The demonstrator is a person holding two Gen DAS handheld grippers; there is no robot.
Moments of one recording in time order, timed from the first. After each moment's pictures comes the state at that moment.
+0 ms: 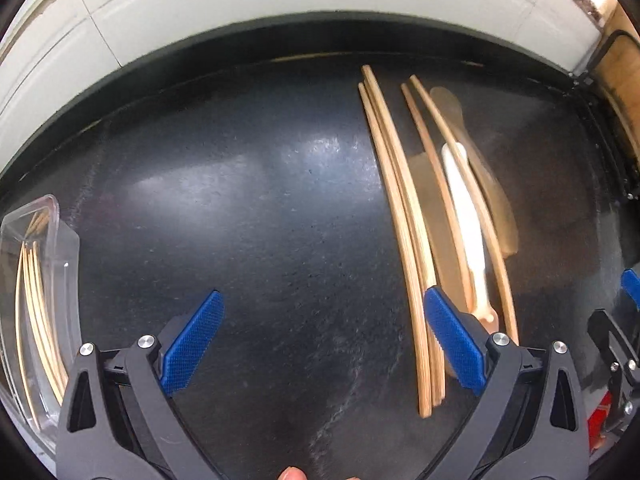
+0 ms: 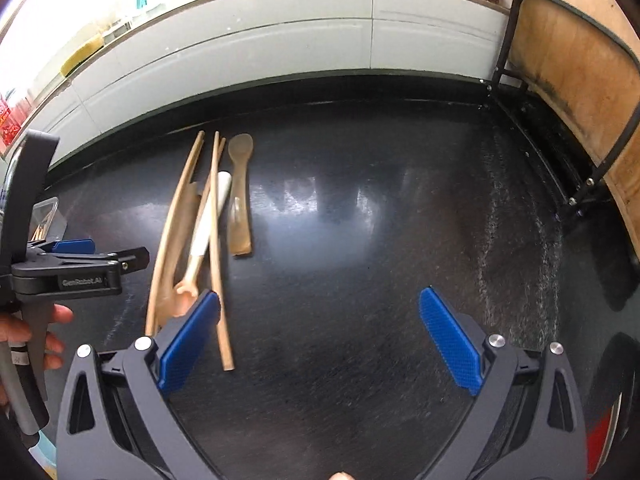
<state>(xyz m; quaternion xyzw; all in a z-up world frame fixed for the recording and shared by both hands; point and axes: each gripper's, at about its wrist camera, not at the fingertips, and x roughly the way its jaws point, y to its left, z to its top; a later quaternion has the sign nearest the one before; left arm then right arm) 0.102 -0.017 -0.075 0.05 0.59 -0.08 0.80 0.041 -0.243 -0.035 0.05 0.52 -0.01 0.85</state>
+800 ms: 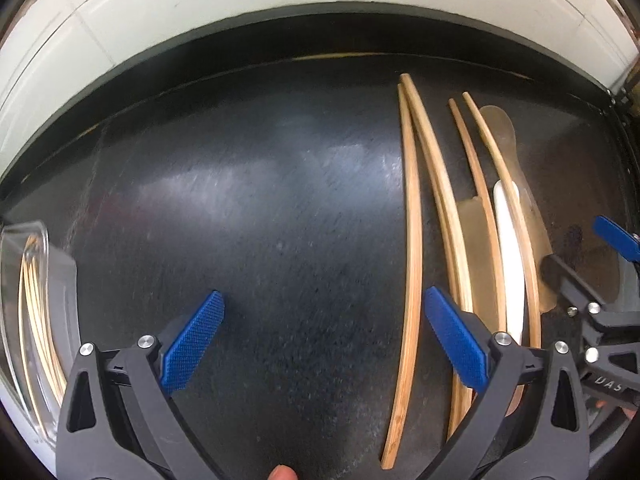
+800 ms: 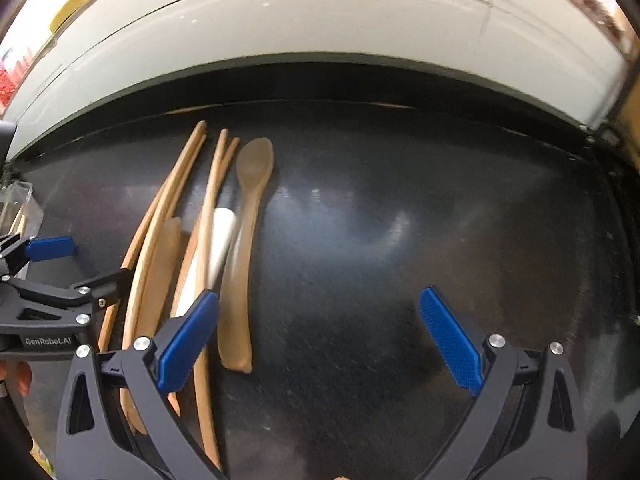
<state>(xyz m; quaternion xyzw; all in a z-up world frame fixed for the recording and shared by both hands) 0.161 -0.025 -0.084 0.06 0.60 -0.05 0.79 0.152 -0.212 -0.092 -0.01 0.55 0.07 0.83</state>
